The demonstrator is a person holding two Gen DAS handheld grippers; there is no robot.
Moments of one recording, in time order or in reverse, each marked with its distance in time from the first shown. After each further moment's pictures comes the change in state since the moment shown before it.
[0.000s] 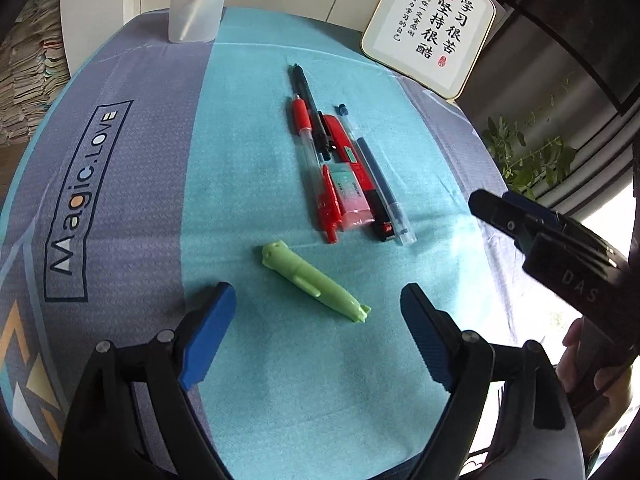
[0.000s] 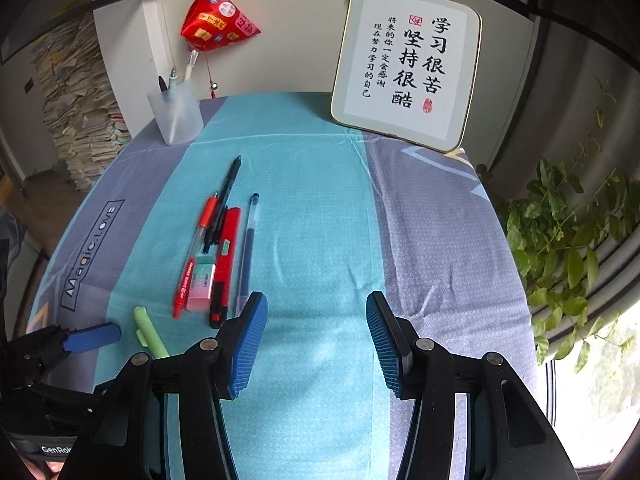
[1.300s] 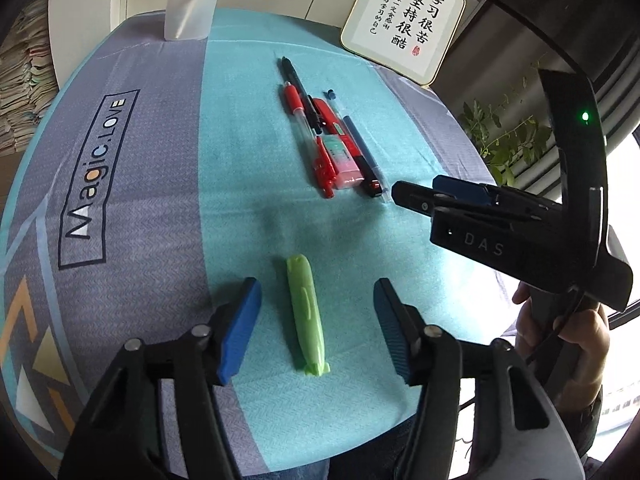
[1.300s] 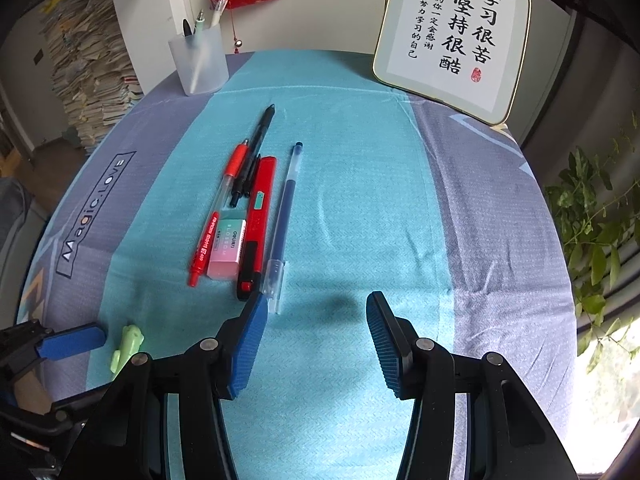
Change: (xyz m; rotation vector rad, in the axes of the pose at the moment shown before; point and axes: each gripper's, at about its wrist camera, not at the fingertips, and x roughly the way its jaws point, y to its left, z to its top) left arm -0.015 0.010 -0.031 0.081 0.038 -0.069; right arm 0.032 0.034 -0.011 -0.074 0.112 0.029
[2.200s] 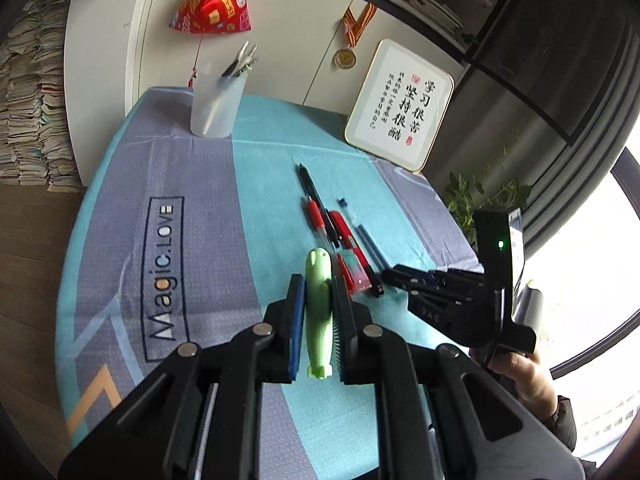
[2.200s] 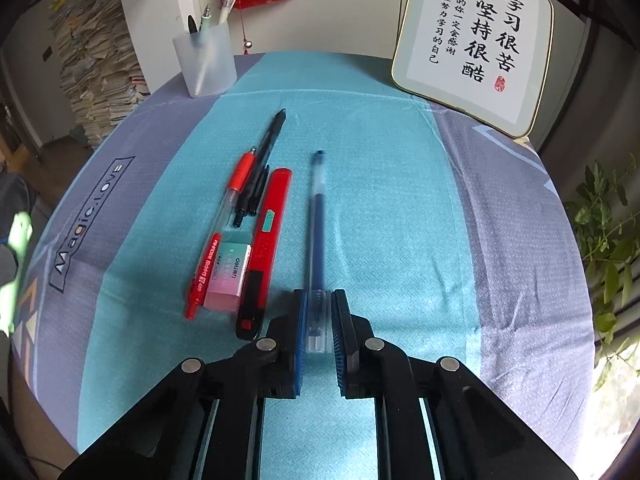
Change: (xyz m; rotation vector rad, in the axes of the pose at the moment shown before) left arm -0.078 0.030 0.044 0.004 -0.266 -0.043; right arm 0.020 0.001 0.011 -0.008 -0.033 0.056
